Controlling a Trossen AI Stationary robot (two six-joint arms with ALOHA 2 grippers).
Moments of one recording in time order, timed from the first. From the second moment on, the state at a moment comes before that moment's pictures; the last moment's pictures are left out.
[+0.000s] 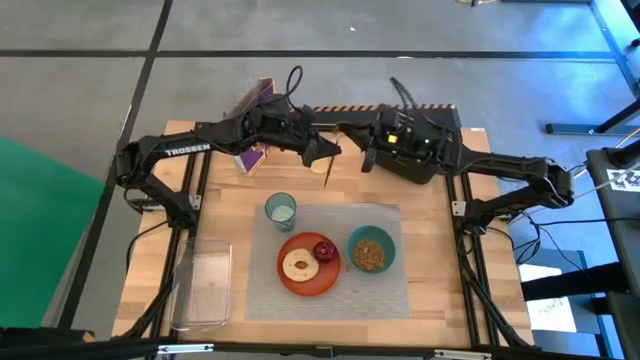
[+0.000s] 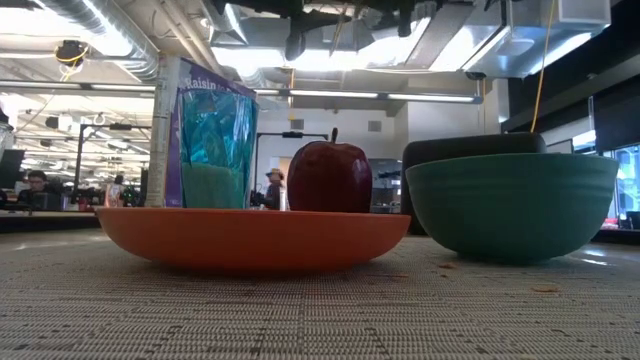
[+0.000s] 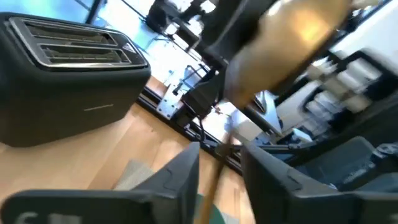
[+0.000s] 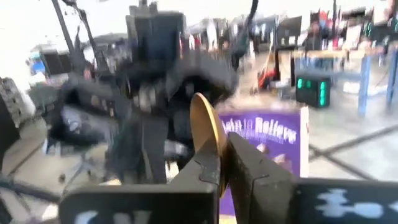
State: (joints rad) left arm 0.35 1.52 1.36 -0.08 0.39 -0.61; right arm -0.27 1.29 1.07 0.31 -0.03 0.17
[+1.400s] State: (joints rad) left arm -0.58 1.18 1.36 -1.14 -0.82 -1.68; right arm -0.32 1.19 1.07 0.16 0.15 0.29
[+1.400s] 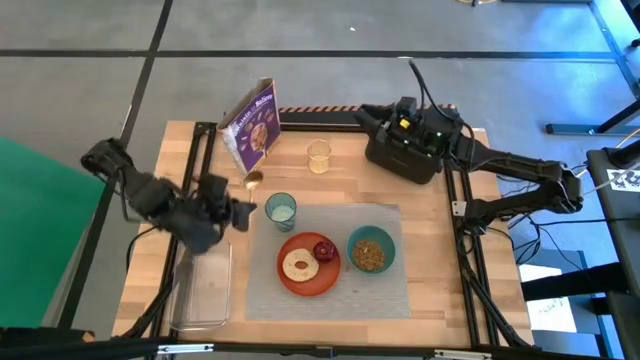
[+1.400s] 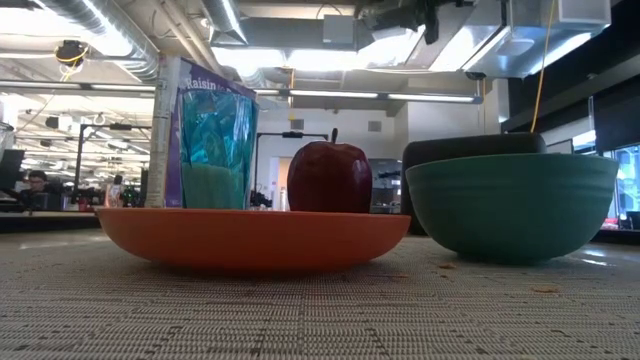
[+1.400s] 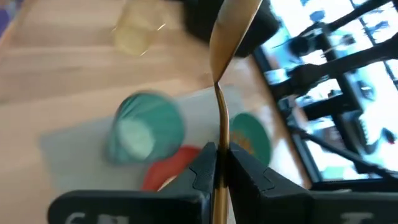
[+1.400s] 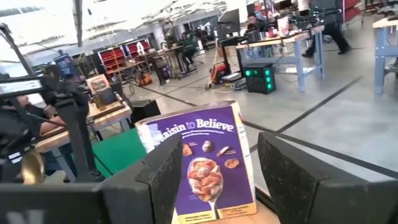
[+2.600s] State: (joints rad) left arm -0.53 1.34 0.75 -0.66 -0.40 -2.09; right arm -0.35 1.19 1.07 -0.01 0.05 0.34
